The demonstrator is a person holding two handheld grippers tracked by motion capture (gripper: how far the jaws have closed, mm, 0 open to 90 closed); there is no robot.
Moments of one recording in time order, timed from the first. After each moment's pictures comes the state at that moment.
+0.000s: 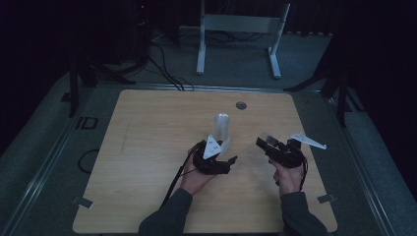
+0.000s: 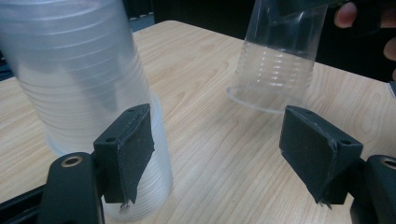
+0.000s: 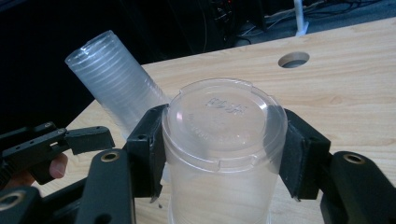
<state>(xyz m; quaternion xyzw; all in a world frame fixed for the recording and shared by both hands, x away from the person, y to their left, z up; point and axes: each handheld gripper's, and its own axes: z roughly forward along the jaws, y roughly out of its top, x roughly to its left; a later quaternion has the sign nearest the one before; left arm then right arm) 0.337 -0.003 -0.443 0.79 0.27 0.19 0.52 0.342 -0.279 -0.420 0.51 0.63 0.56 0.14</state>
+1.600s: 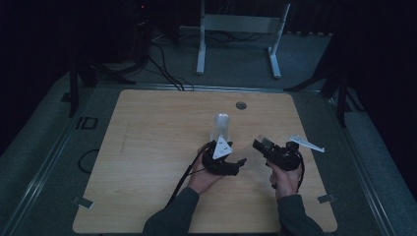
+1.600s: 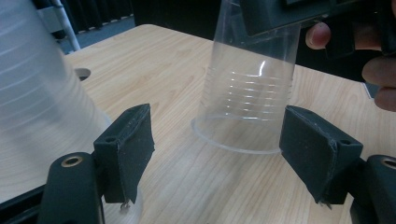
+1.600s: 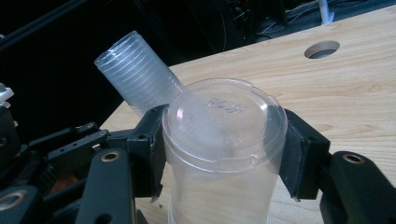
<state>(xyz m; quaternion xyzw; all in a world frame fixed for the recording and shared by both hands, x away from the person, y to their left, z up) 0.338 -0.028 -0.441 0.80 0.25 0.18 0.52 0.337 -0.275 -0.426 0.51 0.61 0.59 0.09</state>
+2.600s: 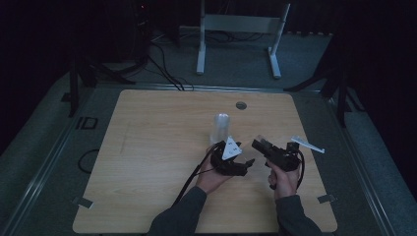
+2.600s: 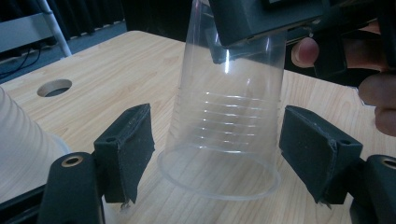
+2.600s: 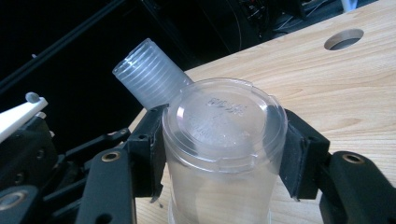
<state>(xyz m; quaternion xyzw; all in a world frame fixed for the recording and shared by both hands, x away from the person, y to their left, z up) 0.340 -0.051 -0.443 0.80 0.23 0.18 0.53 0.338 -0.276 -0.429 0.52 0.59 0.62 0.05</state>
